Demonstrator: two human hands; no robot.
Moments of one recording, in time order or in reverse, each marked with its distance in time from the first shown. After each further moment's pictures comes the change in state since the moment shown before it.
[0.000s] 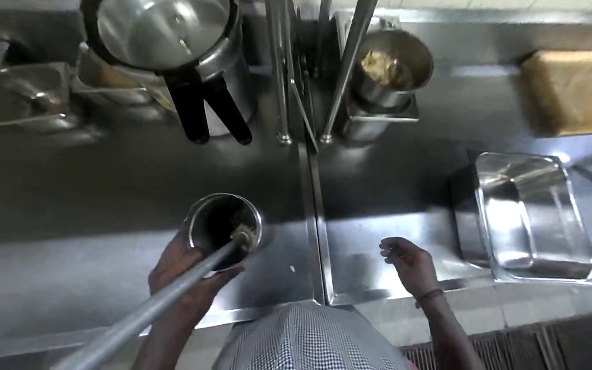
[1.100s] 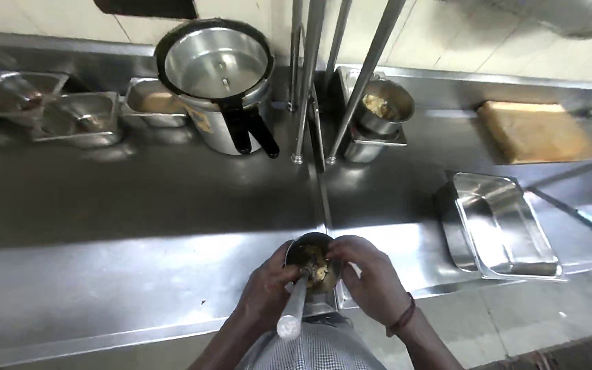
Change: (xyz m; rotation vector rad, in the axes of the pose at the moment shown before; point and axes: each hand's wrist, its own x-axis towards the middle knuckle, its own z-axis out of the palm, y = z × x) left_hand -0.028 0.007 0.042 -0.209 -0.413 0.308; right_hand -0.066 -0.171 0.056 -0.141 0.007 -0.698
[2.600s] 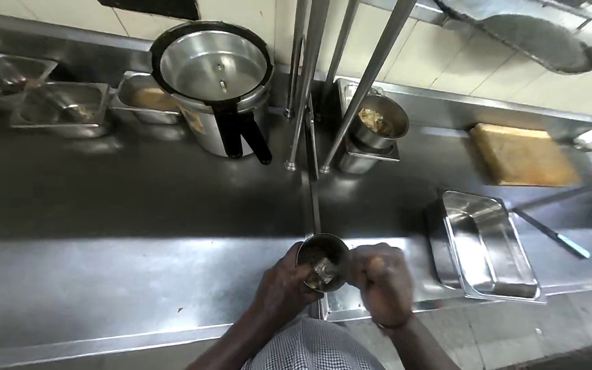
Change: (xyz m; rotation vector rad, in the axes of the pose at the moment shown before) left_hand 0.039 0.023 0.047 0.160 0.084 0.044; right_hand 0.030 0.001 -0.018 0.975 0.070 -0.100
